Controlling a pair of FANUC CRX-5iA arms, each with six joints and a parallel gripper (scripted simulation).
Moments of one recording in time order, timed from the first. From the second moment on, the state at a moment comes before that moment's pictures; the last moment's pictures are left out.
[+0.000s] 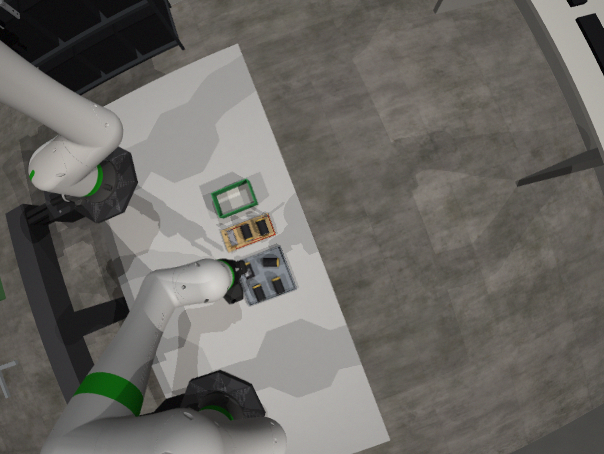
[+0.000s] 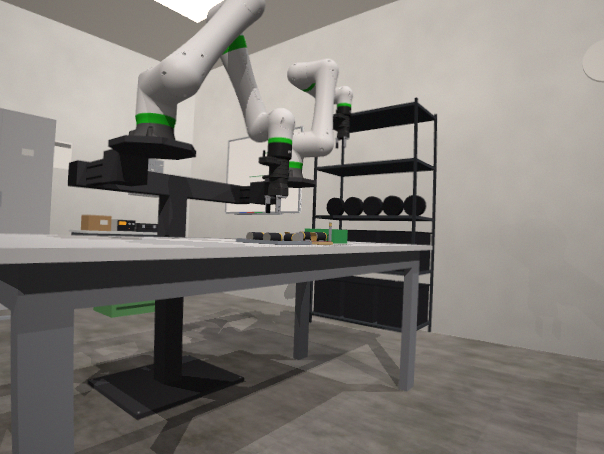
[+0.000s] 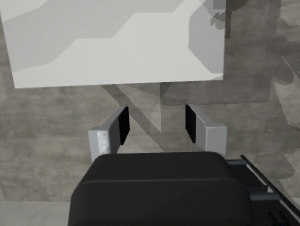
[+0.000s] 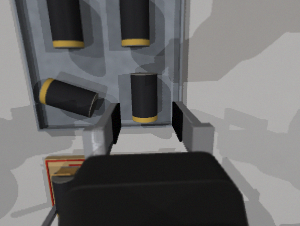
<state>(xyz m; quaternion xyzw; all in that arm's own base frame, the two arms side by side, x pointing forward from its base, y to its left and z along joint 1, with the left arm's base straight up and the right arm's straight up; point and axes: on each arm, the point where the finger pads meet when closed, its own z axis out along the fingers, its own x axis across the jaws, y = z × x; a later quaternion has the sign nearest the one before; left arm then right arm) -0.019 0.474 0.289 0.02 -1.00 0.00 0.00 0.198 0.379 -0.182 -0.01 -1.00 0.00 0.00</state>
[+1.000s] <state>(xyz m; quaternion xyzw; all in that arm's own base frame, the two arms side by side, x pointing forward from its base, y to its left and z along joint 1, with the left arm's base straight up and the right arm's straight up) -0.019 0.474 0.289 0.02 -1.00 0.00 0.00 0.199 0.381 -0.229 -0.01 -1.00 0.00 0.00</state>
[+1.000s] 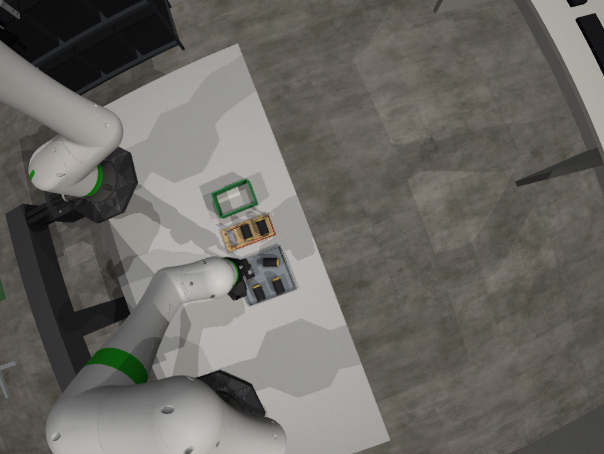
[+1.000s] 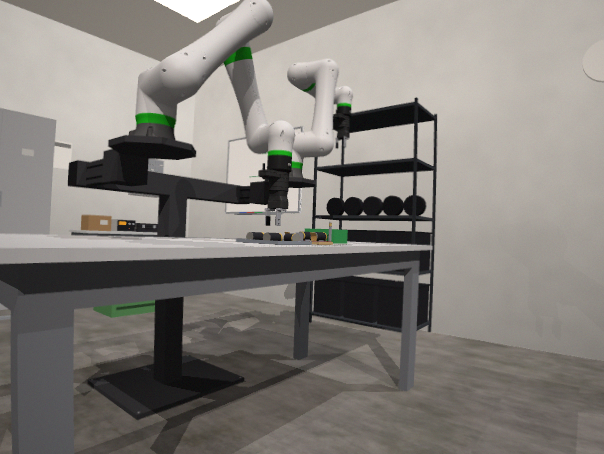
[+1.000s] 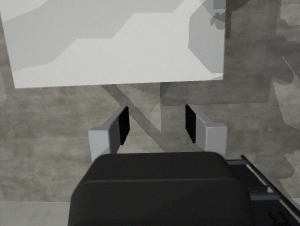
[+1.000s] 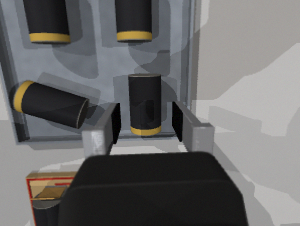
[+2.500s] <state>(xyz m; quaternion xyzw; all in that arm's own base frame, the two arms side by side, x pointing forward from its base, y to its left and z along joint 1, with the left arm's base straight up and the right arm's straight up) -0.019 0.474 0.289 0.02 -1.00 0.00 0.00 0.199 0.381 -0.274 -0.01 -1.00 0.00 0.00</state>
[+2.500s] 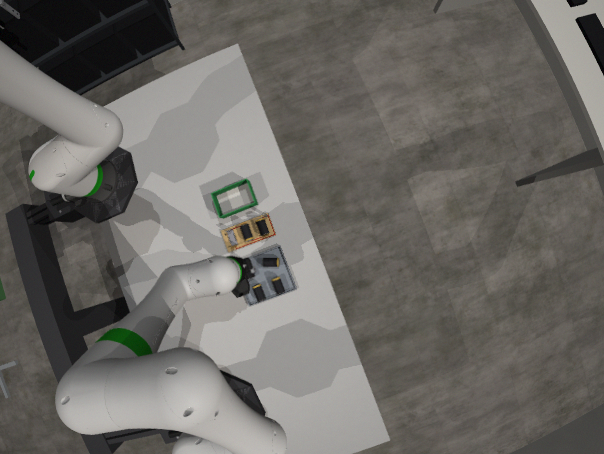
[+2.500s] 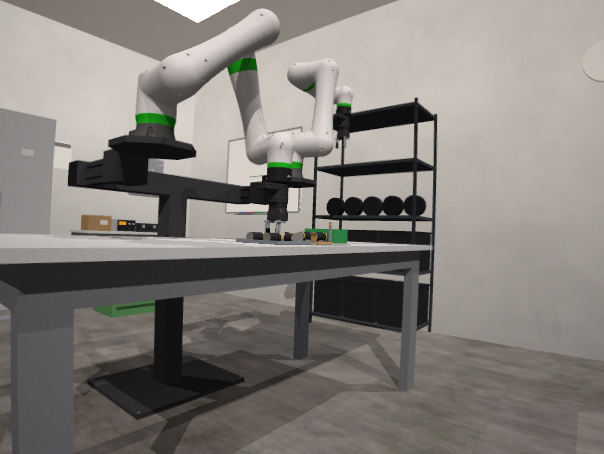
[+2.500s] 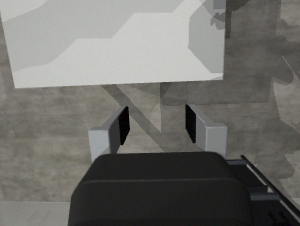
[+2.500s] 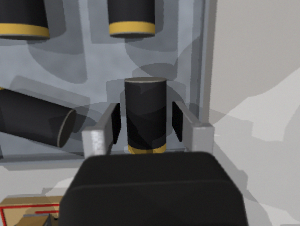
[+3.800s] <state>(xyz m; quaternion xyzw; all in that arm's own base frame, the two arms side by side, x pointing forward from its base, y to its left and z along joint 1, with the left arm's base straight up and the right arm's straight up) -0.019 0.474 0.289 0.02 -1.00 0.00 0.00 0.199 0.381 -0.267 -0.01 -1.00 0.00 0.00</state>
